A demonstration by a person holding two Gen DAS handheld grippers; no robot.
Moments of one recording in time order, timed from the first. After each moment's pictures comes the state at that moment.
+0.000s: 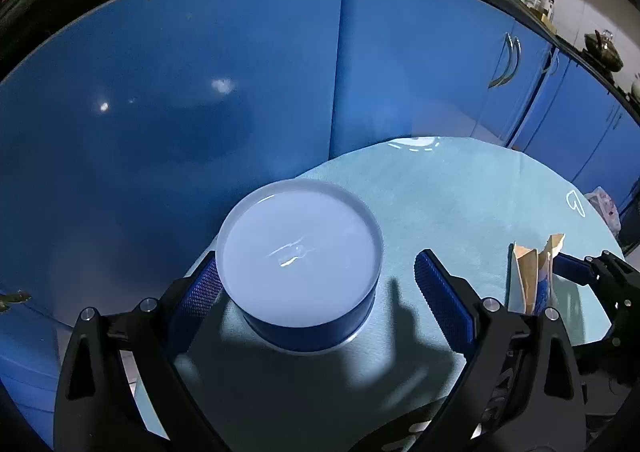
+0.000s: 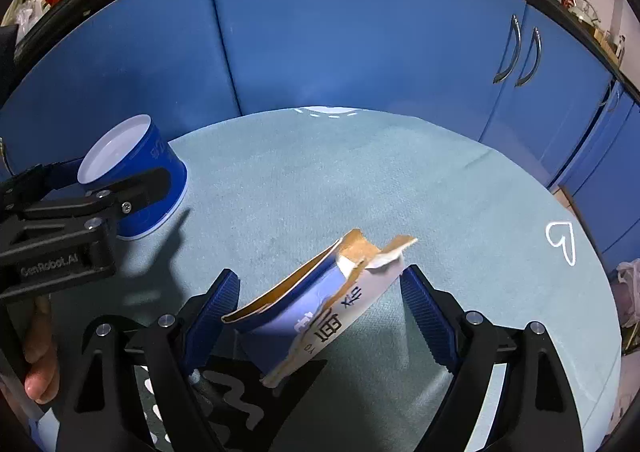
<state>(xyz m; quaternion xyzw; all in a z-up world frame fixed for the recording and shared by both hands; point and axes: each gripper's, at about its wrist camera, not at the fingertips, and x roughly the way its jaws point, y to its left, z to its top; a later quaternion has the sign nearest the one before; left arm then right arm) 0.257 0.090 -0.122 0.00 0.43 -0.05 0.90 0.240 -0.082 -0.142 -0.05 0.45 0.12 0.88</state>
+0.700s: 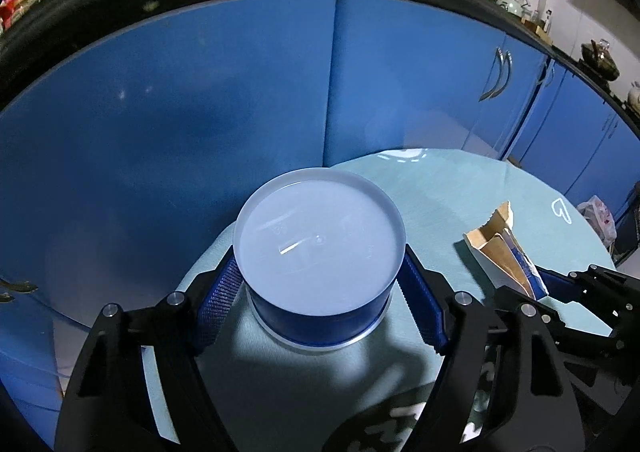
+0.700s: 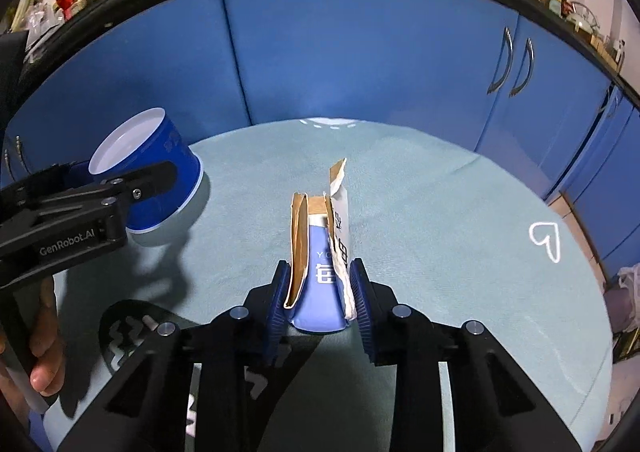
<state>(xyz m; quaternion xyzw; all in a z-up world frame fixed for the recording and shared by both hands) 0.239 0.086 -0.102 -0.01 0.40 -0.05 0.91 0.217 -0.094 -0.117 -0.05 0.43 0.13 0.89</state>
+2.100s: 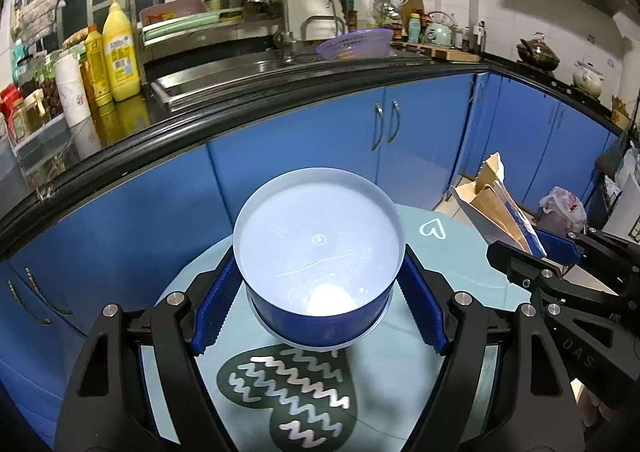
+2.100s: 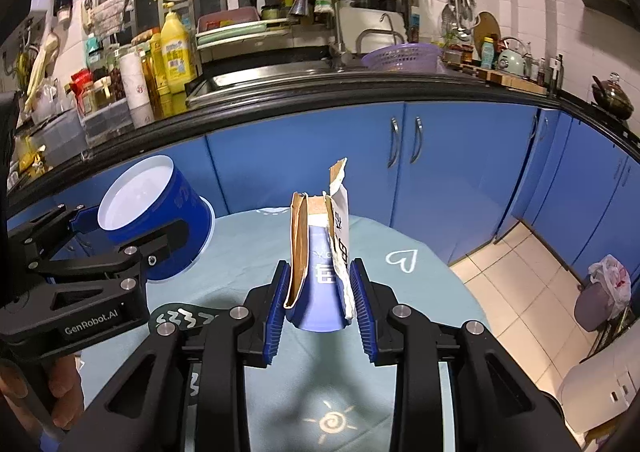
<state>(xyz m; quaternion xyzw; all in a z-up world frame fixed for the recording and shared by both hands) 0.129 -0.031 0.013 0.05 0.31 -0.10 0.94 0.109 -0.196 0.001 0.00 0.31 0.08 0.95</state>
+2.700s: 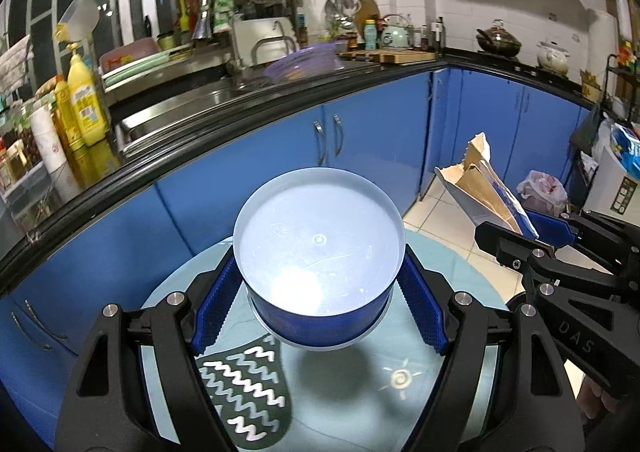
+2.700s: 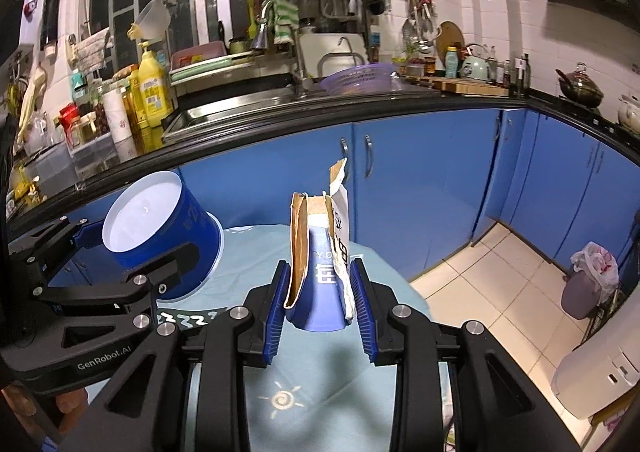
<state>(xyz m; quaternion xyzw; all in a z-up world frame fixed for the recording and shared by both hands) 0.091 -0.113 0.037 0.09 0.28 -0.15 0.94 0.066 -0.261 0.025 0.03 0.28 0.05 0.96</state>
